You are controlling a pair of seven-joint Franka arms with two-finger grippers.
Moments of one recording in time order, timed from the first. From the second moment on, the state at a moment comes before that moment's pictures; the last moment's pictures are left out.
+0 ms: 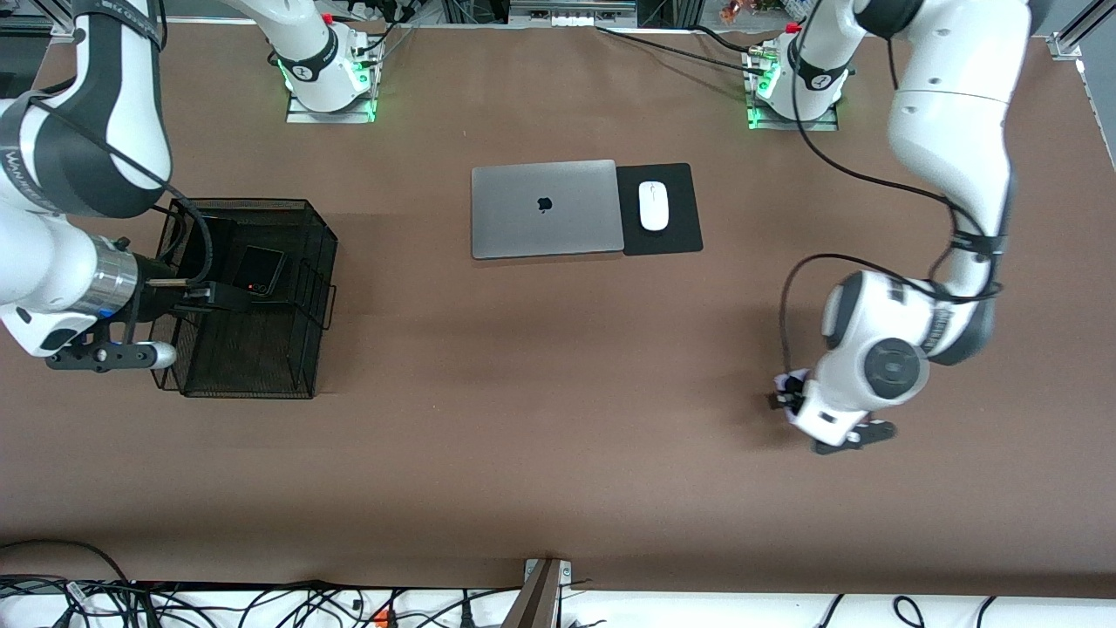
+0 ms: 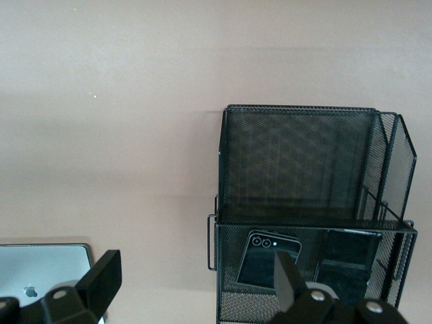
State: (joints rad) left arm -0.17 0.77 -0.06 -1.43 0.13 2.07 -0.55; right arm 0.31 0.41 -0.29 -1.34 0.16 1.59 0.03
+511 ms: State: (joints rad) left arm -0.45 0.78 -0.06 -1.37 0.07 2.02 -0.75; right arm 0.10 0.40 0.03 -1.31 0.01 1.58 0.15
